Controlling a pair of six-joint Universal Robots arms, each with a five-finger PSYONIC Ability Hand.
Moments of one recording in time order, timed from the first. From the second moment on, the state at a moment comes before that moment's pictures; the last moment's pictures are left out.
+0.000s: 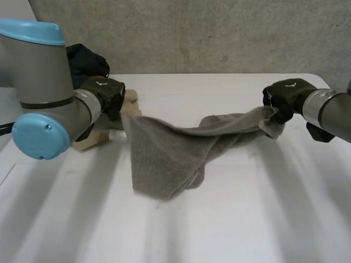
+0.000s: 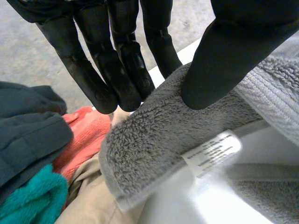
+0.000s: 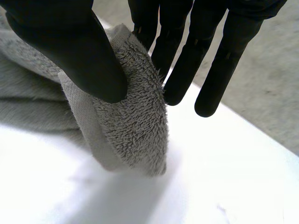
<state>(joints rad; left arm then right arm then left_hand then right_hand) 4.27 -2.21 -0.88 2.74 -1.63 3.41 1.79 -1.04 1.01 0.46 1.34 2.74 1.16 1.19 1.18 1.19 0.98 1.11 1.17 1.18 1.19 1.00</state>
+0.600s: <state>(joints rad) 4.24 -2.16 -0.69 3.23 -1.70 3.61 1.69 -0.98 0.98 -0.55 1.34 2.90 1.16 1.20 1.19 1.20 0.98 1.11 1.17 1.19 1.19 1.01</state>
